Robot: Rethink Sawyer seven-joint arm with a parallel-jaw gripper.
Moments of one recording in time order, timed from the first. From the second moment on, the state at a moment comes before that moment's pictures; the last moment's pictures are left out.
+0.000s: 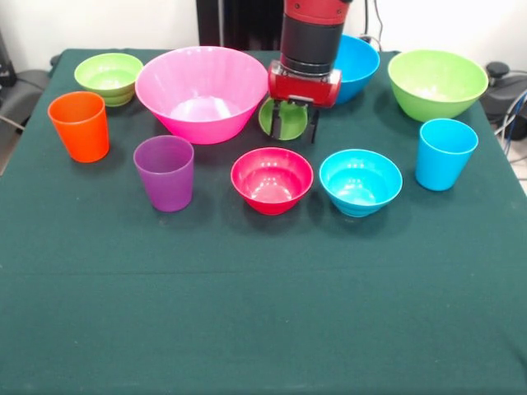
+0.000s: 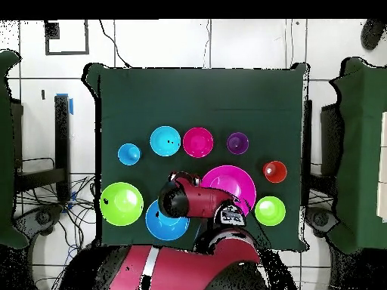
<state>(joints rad) -0.15 -0.43 -0.08 1.88 -0.10 -0.07 1.86</state>
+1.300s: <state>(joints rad) -0.13 -0.66 0.00 1.92 -0.11 0.14 1.86</state>
